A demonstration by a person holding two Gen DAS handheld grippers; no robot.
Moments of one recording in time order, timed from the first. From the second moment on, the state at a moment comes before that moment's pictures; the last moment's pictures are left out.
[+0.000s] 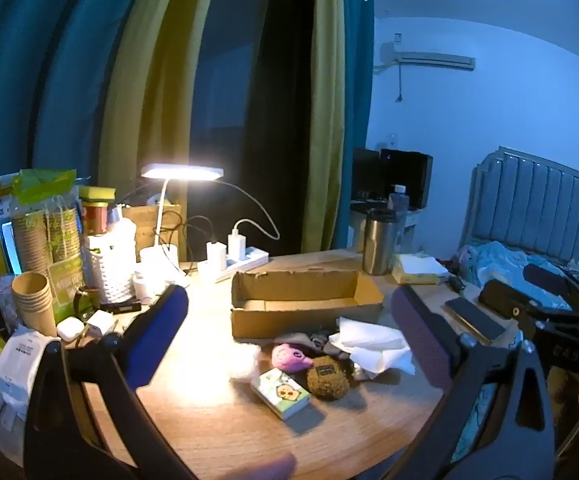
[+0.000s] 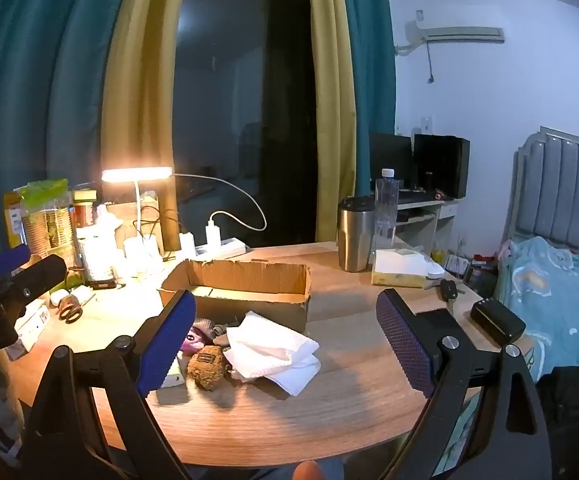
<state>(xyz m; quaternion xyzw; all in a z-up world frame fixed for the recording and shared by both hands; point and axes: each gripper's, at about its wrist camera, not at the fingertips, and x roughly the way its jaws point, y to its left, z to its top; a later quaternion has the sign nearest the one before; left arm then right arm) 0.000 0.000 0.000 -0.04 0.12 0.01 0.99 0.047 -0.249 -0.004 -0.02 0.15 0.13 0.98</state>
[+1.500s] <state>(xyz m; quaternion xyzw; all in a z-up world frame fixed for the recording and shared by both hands) -0.010 0.011 -0.006 -0.08 0.13 0.00 0.99 0.046 -0.242 -0.013 -0.03 0.17 0.14 0.98</state>
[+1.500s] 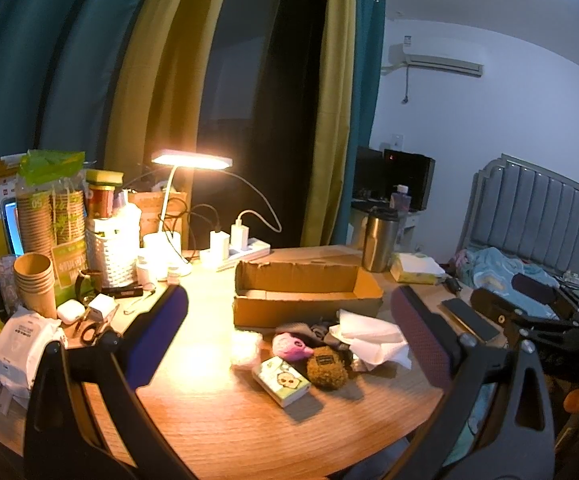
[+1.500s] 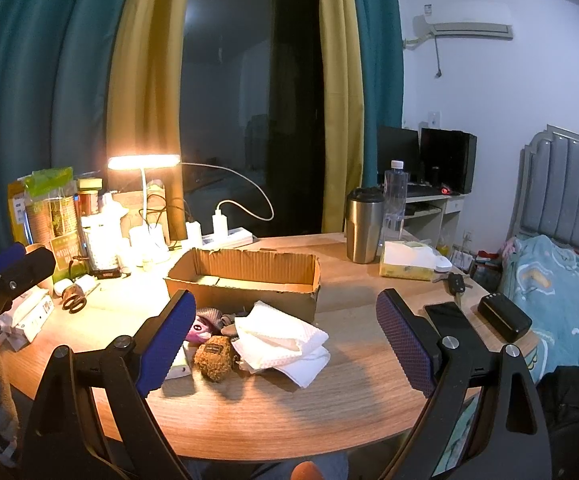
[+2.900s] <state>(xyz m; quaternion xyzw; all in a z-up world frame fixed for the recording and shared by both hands) -0.013 0.011 -0.007 -0.08 0.13 0.00 0.99 0.047 -0.241 -0.015 -0.03 0.17 0.14 0.98</state>
